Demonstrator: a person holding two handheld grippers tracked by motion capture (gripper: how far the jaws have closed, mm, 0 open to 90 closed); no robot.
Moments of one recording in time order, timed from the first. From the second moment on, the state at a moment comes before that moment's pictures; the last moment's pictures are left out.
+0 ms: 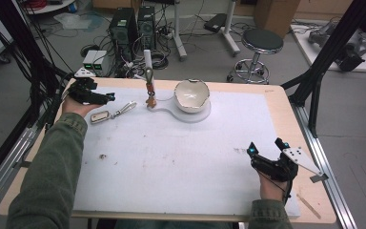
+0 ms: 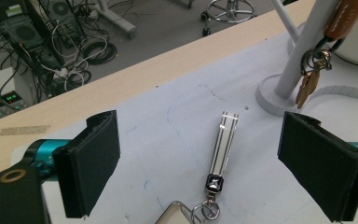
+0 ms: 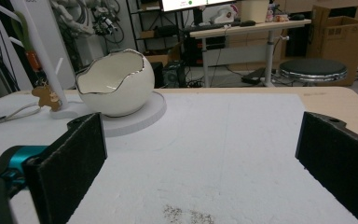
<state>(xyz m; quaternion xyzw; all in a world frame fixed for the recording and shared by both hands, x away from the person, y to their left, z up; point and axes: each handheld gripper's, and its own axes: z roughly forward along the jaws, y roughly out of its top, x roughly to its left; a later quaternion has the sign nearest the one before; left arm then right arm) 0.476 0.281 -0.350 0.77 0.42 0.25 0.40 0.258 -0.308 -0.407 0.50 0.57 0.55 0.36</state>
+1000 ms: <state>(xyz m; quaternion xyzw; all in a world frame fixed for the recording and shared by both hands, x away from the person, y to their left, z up) 0.511 0.235 -0.418 0.80 0.45 0.18 0.35 0.256 -0.308 -0.408 0.50 0.57 0.54 0.37</state>
